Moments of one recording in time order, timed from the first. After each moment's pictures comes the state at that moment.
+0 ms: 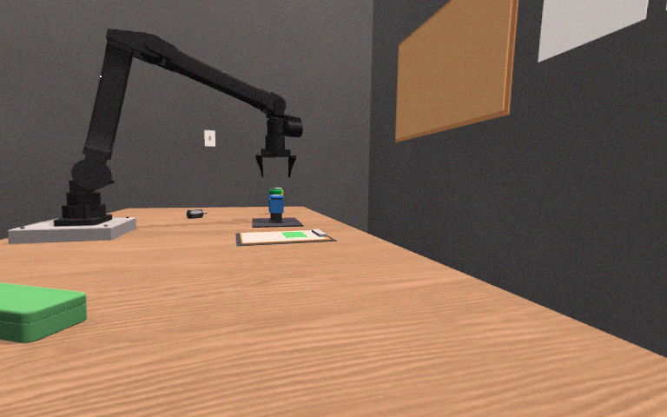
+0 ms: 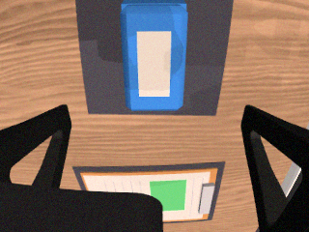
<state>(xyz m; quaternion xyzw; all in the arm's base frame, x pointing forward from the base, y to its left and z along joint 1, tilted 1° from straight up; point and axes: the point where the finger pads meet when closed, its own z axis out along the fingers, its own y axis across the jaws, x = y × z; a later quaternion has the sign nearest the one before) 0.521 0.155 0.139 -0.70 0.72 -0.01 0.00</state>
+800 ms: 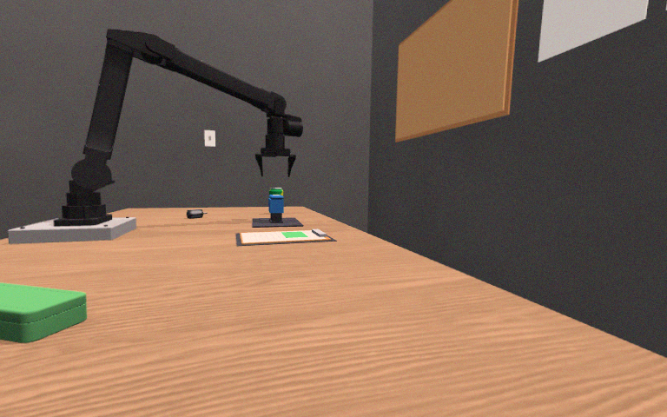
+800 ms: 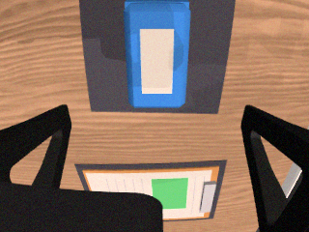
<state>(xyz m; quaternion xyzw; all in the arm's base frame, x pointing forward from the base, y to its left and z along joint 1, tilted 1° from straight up) 0.520 0.155 0.142 -0.70 0.72 -0.01 0.00</state>
